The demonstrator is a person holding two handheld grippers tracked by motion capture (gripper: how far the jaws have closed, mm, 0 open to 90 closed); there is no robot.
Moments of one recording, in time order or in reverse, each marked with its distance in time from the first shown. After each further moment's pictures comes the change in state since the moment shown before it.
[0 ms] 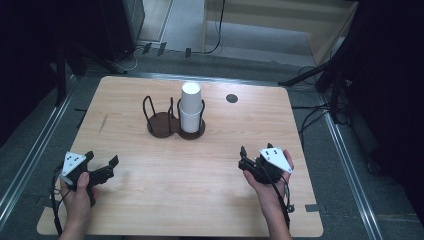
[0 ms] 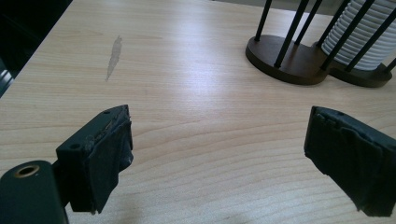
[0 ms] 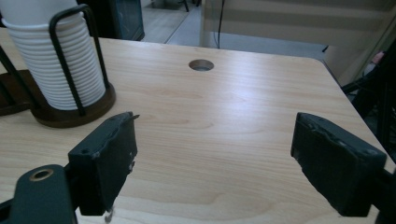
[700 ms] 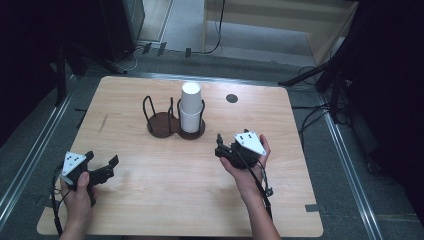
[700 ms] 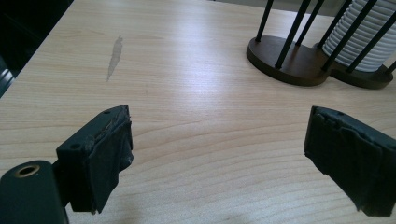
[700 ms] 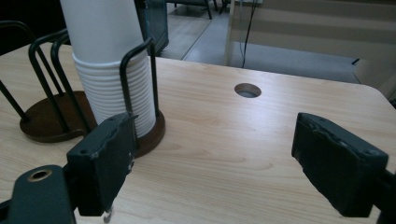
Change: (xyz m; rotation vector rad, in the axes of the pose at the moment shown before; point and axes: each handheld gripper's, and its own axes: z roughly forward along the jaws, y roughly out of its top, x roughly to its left) left arm -0.001 0.000 0.000 -0.003 0.004 -0.007; right arm 0.055 0.032 0.029 -0.020 0.088 -0.021
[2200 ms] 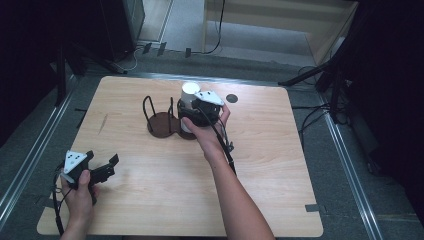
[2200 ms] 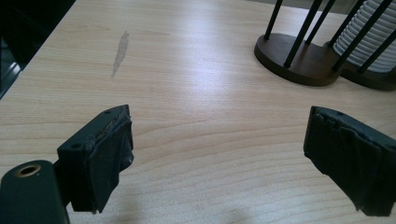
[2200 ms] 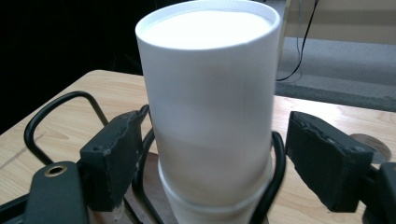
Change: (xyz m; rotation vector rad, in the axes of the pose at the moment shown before) left arm -0.001 0.002 0.004 0.020 0.027 -0.012; right arm 0.072 0.069 0.109 0.057 0.161 0.062
